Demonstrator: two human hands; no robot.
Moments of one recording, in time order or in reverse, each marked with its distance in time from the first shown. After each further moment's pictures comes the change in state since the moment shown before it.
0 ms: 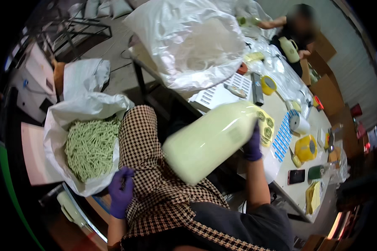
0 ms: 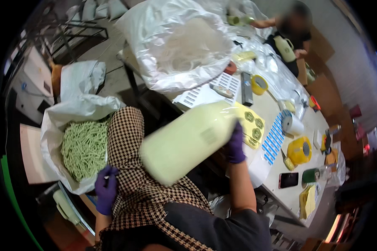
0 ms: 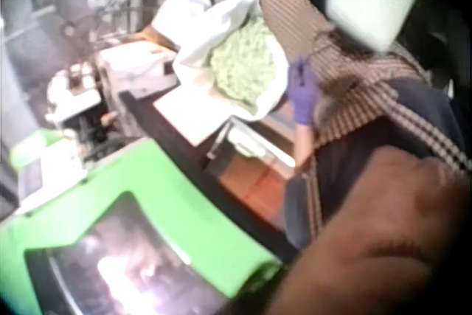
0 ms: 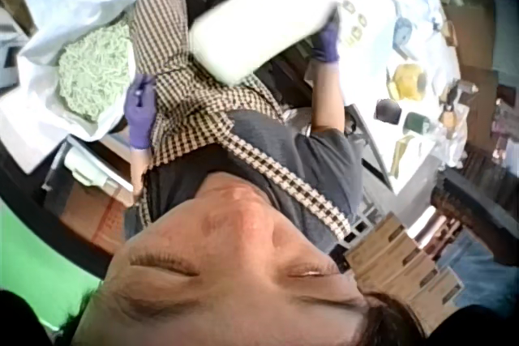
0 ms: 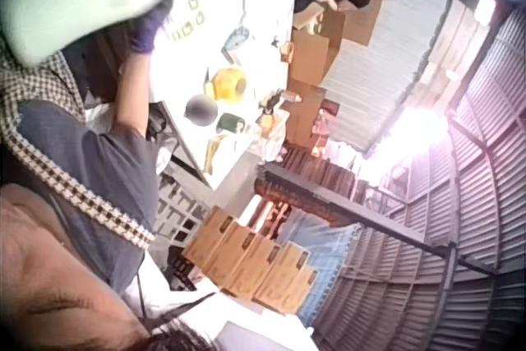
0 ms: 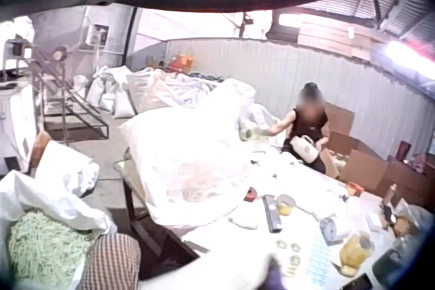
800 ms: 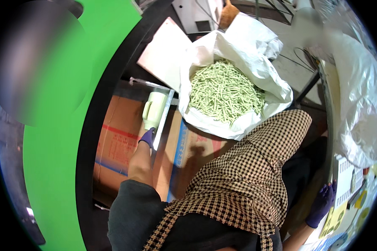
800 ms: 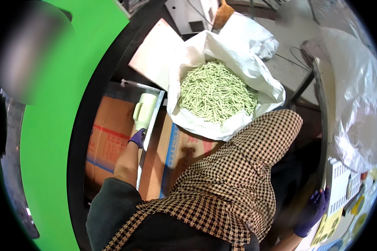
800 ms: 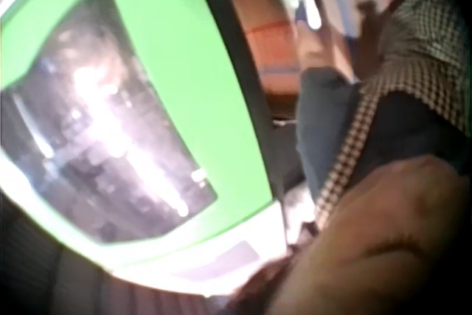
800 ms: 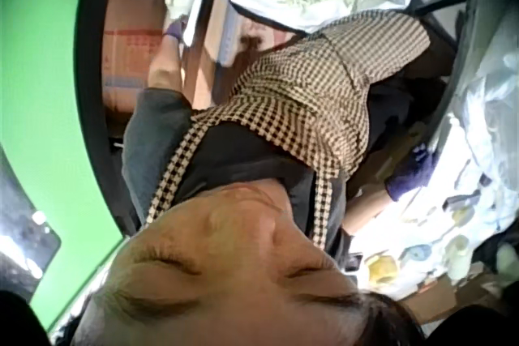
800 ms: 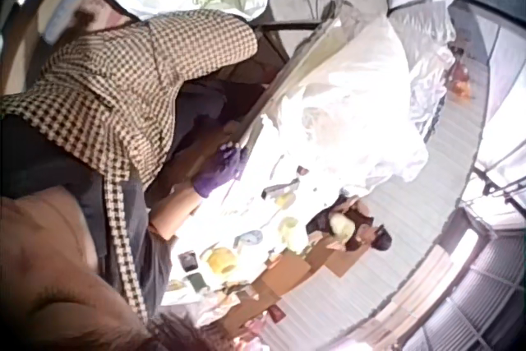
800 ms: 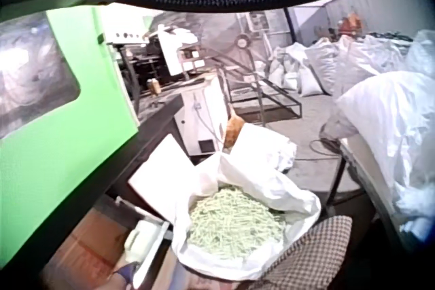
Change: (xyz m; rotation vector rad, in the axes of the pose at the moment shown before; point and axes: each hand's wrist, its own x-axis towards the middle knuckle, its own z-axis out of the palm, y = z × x) left_hand -0.279 -0.250 -0.348 -0.064 0.898 -1.059; right_hand 0.021 0.076 -0.011 -1.056 -0.273 -0.331
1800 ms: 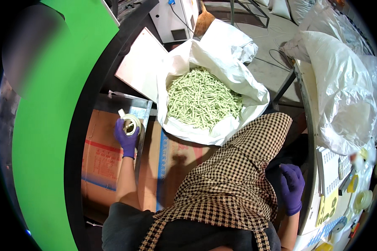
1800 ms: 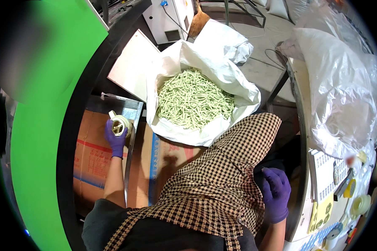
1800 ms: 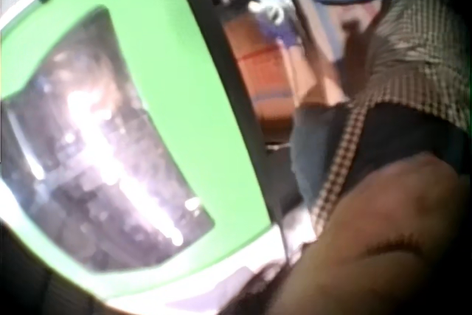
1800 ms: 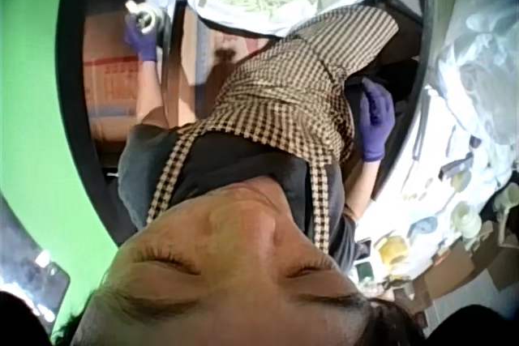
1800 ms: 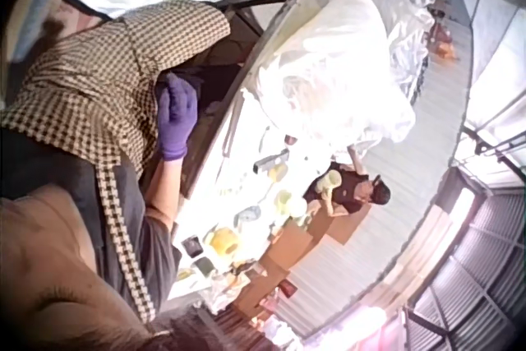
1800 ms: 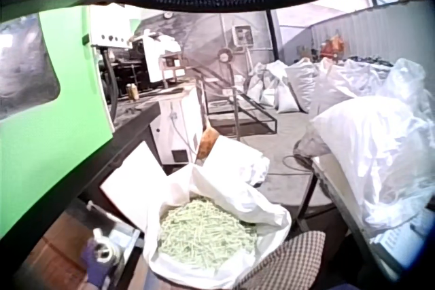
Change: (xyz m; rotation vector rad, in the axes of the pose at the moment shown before) left_hand -0.101 0.134 0.065 0.435 0.741 1.275; right_hand 0.028 -0.208 0.077 0.130 -0.468 -0.169
